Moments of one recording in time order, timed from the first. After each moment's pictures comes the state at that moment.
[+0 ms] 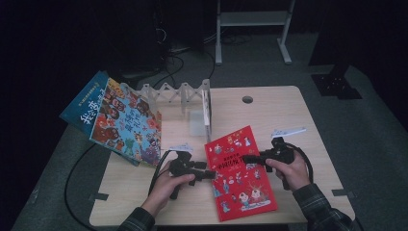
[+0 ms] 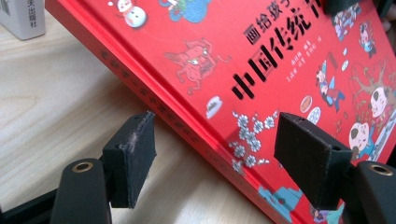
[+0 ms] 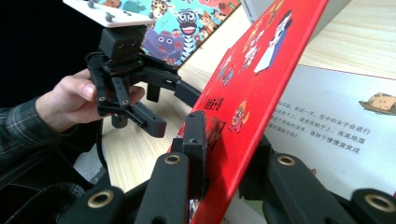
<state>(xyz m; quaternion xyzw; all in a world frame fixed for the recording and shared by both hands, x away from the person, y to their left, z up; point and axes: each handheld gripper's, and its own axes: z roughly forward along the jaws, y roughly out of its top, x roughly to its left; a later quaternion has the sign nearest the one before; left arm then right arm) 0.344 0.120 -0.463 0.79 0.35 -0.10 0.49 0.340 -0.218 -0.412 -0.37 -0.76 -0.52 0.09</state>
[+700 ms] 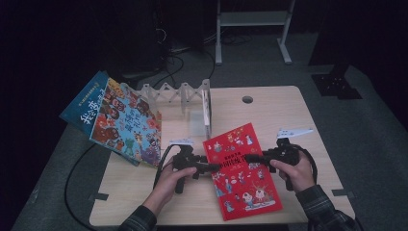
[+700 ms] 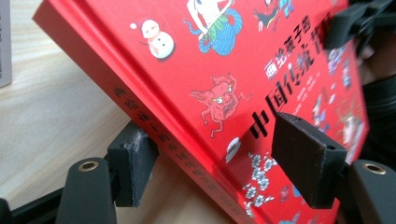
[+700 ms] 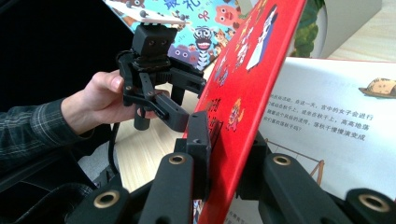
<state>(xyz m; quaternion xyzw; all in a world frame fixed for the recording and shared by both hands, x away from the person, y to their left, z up) 0.357 0.114 -0.453 0.76 0.33 -0.13 0.55 0.328 -0.223 -0.396 -0.34 -0.76 -0.55 0.07</state>
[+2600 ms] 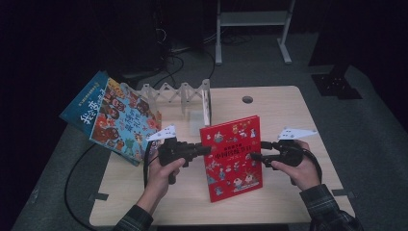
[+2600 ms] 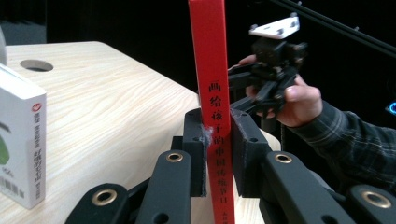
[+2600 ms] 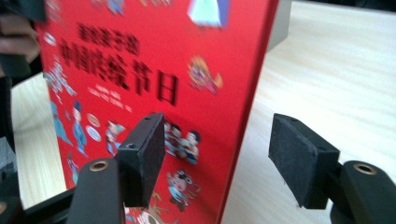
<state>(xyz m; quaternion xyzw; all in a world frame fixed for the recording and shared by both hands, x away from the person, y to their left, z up) 0.336 0.137 -0.381 0.73 0.24 -0.03 0.64 0.332 -0.231 -0.402 -0.35 -0.79 -0.49 -0.08</state>
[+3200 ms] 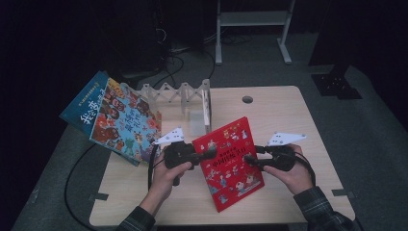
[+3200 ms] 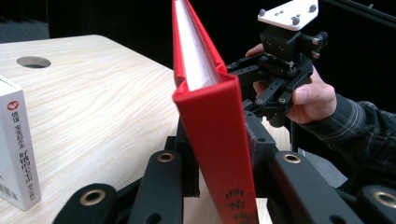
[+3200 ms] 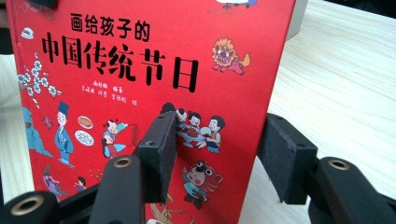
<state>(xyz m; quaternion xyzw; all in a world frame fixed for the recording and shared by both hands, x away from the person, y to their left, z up) 0.331 0.122 -0.384 0.75 0.24 -0.01 0.61 0.321 -0.210 -0.402 -0.32 -0.81 -0.47 -0.12</state>
